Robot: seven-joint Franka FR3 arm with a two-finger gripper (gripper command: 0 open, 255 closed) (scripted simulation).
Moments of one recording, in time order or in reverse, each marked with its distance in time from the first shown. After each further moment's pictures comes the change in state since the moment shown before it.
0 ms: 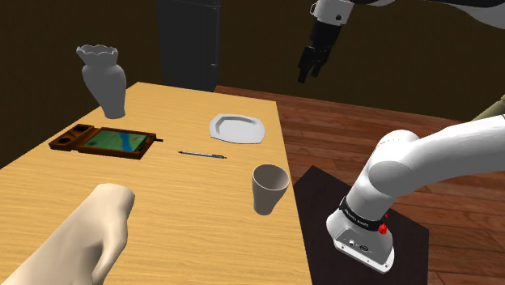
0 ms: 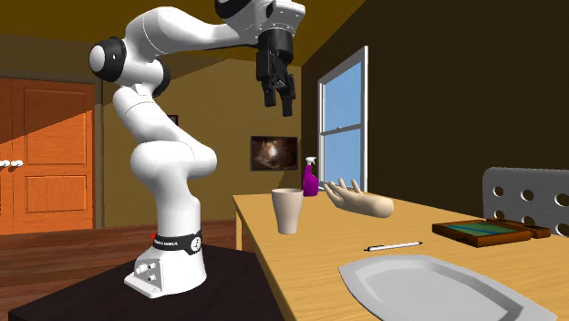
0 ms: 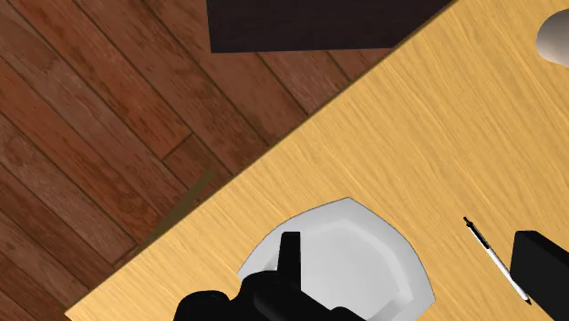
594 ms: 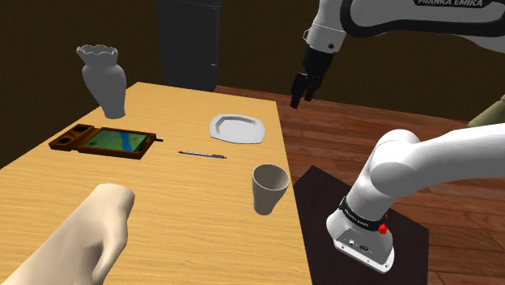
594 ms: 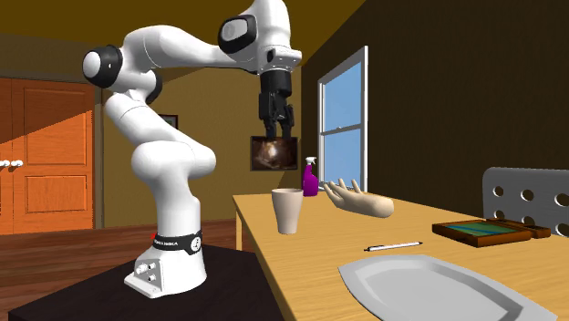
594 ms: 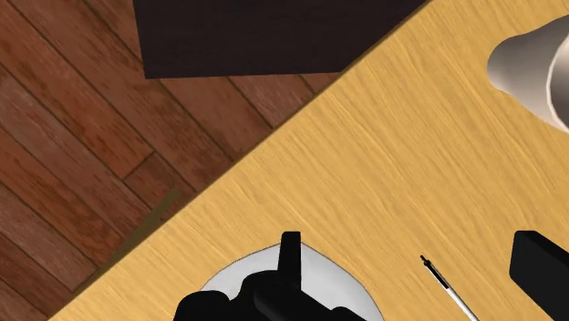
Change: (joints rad) arm 0.045 -0.106 0.076 -0.211 0.100 0.089 0.104
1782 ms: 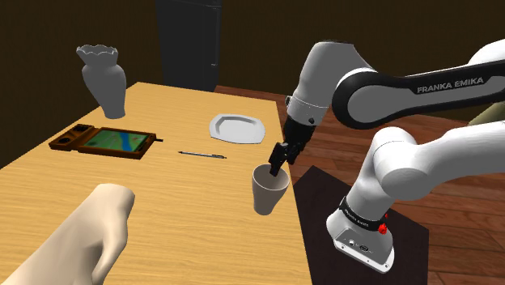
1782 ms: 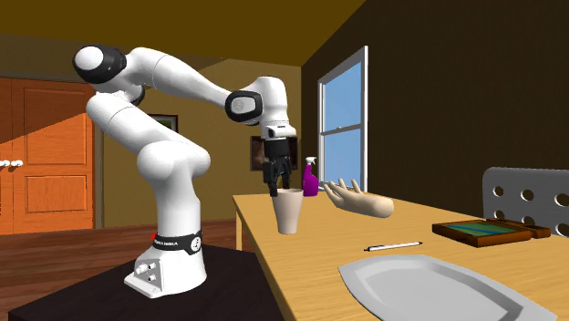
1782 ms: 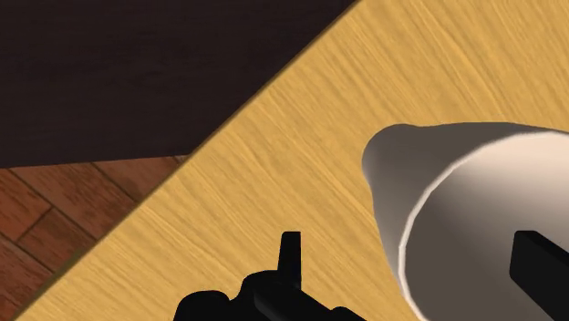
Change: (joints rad) arm 0.233 -0.057 0.267 -0.381 0.349 0.339 0.260
